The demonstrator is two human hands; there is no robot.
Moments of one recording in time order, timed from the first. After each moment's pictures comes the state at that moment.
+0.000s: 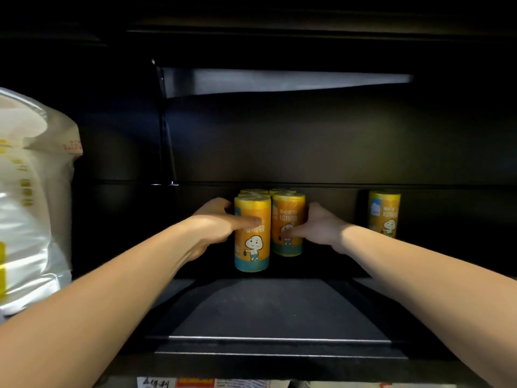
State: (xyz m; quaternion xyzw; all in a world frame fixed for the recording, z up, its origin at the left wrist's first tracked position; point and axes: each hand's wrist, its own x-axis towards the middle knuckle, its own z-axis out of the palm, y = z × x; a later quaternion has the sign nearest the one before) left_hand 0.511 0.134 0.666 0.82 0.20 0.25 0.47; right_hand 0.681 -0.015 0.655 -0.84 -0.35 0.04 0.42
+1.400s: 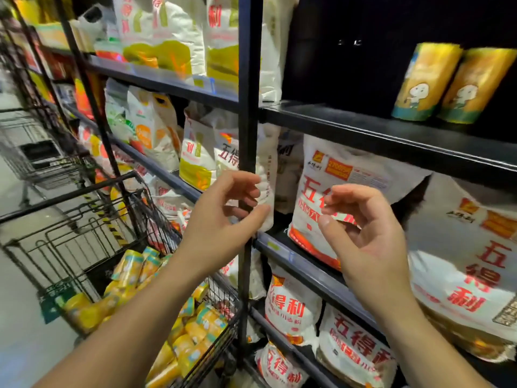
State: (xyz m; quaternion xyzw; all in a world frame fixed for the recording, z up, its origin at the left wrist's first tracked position) left_hand 0.206 -0.101 0.476 0.71 0.31 0.54 0.33; right_hand 0.389 -0.180 0.480 -0.45 -0.59 0.18 0.64
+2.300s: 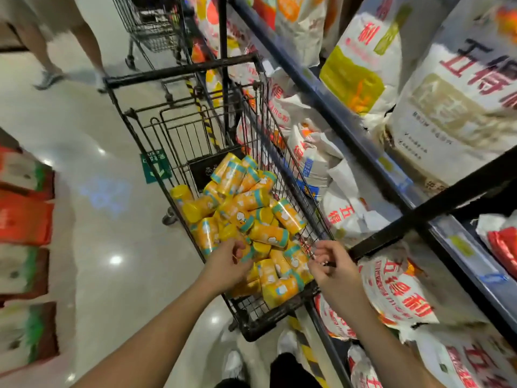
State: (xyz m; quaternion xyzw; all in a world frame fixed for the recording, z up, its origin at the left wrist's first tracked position) left_hand -0.046 -0.019 0.158 0.50 0.70 0.26 0.43; right_hand 0.190 -0.003 0.190 -0.60 -0.59 0.45 0.31
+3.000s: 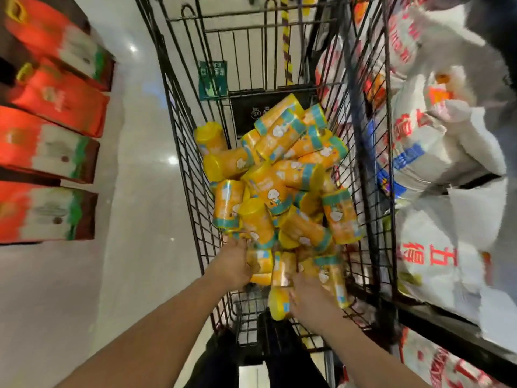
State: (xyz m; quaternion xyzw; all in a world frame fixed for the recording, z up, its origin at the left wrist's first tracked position) left_hand -0.042 0.041 -0.007 0.42 0.79 0.01 0.45; right_hand 0.166 0.102 -0.030 -0.40 -0.79 0.36 -0.31
